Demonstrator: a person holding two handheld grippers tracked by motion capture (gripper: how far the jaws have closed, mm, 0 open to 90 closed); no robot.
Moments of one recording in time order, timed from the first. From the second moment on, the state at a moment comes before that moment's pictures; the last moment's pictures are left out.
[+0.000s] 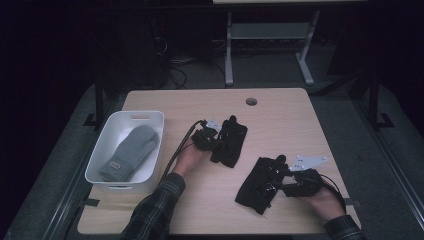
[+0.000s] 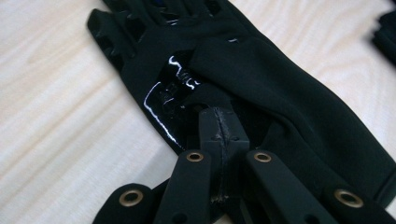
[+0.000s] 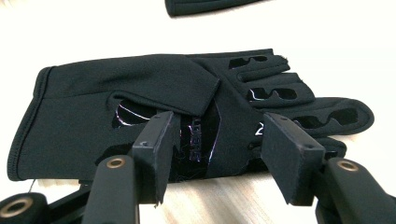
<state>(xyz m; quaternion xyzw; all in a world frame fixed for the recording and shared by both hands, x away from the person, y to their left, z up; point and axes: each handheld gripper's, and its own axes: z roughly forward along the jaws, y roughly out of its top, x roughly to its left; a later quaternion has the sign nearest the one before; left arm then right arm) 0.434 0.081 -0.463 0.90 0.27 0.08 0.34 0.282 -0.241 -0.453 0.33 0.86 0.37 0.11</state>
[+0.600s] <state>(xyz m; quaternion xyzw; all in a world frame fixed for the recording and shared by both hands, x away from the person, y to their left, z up) 0.372 0.105 -0.459 0.92 0.21 0.04 0.33 0.282 -0.238 -0.453 0.33 0.86 0.37 0.11</state>
